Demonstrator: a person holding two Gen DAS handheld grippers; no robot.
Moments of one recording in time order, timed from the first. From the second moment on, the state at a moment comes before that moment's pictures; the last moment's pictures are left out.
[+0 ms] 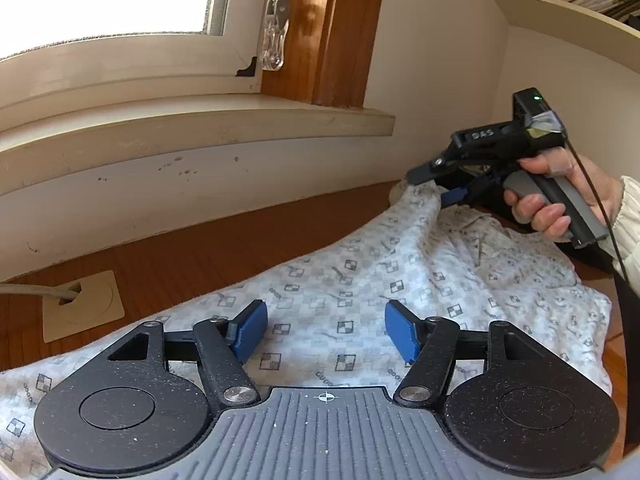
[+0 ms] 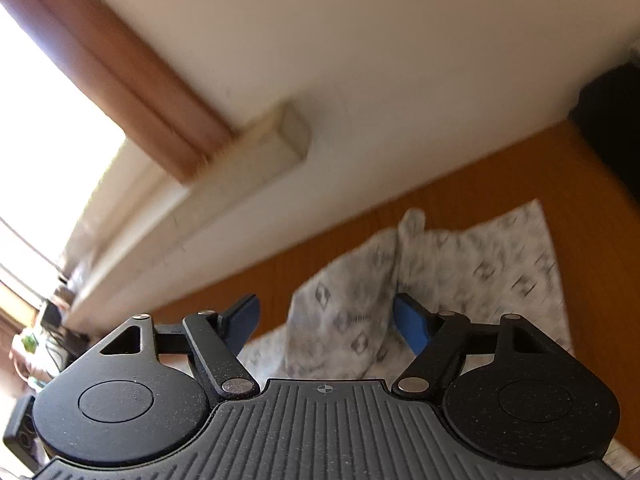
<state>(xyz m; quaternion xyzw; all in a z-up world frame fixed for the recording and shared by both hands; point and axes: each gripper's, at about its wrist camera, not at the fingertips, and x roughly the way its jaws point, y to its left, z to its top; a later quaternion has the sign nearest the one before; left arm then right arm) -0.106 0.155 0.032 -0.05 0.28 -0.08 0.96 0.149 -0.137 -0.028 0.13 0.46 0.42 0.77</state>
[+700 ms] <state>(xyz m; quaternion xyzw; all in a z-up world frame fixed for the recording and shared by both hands) -0.105 0.156 0.028 -0.05 0.27 -0.07 0.96 0.161 -0.132 -0.037 0.17 0.38 0.41 0.81</state>
